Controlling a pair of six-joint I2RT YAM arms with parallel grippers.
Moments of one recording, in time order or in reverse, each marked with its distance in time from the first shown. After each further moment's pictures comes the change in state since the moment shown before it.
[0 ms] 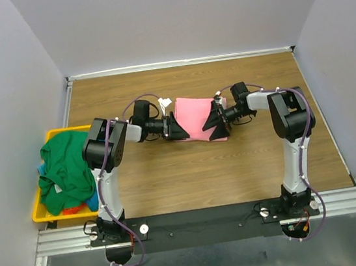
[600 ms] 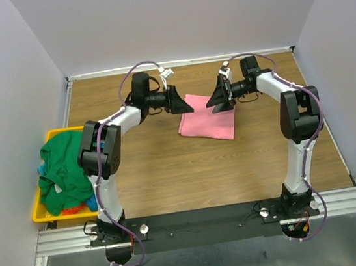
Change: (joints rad) left arm 0.004 -0.132 0.216 -0.138 -0.030 0.061; right arm -0.091 -0.066 0.220 -0.126 0.017 -0.127
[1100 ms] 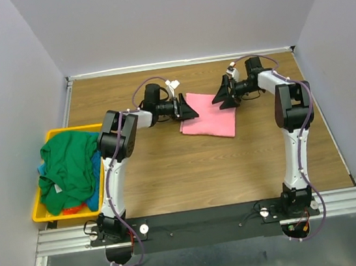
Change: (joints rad) left arm -0.036 0.369 0.188 0.169 -0.105 -0.179; right arm -0.086 0.257 0.239 -0.006 0.134 -0.048
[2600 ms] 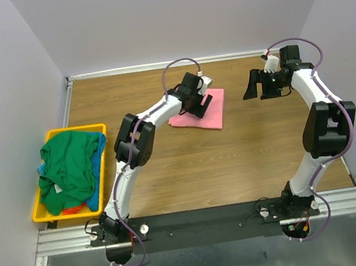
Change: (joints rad) left arm -0.291 0.009 0.459 -0.867 -1.011 0.700; right arm -0.151 -0.532 -0.285 -0.096 0.538 -0.183
